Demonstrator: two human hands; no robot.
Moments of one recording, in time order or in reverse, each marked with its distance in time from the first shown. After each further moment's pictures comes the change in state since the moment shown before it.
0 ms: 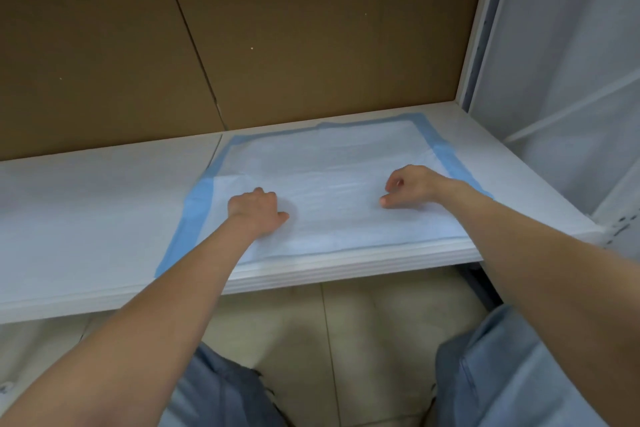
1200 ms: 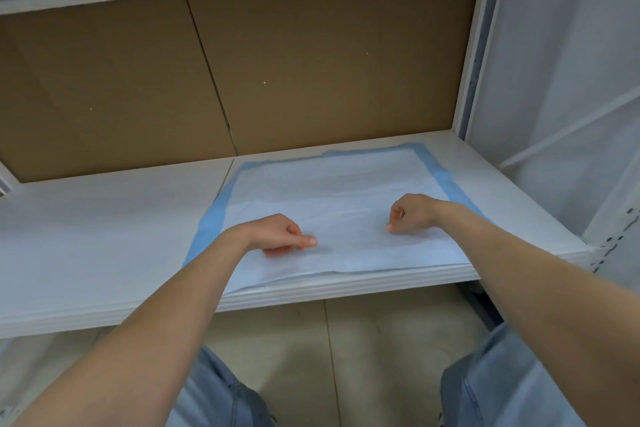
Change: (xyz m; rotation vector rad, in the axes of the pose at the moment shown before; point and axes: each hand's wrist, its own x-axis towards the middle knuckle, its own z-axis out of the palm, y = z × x) left_hand -0.027 -0.013 -0.020 -0.730 -0.353 0.278; right_hand -0.028 -0.015 -0.005 -0.096 -0.120 -0.051
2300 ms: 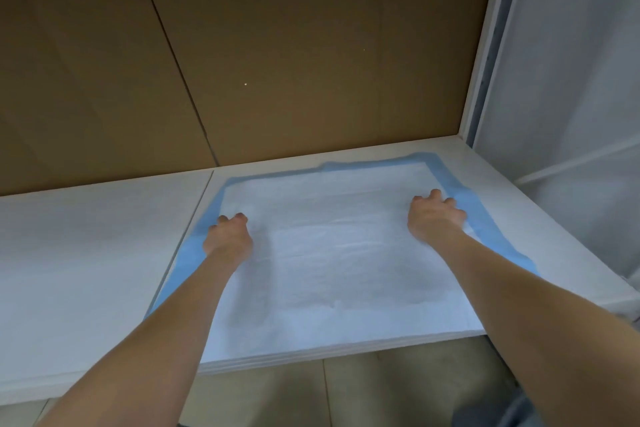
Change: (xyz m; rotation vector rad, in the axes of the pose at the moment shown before) left_hand 0.094 -0.044 -0.028 0.308 0.579 -0.454; right_hand 0.081 0.015 -0.006 -0.262 0.295 0.524
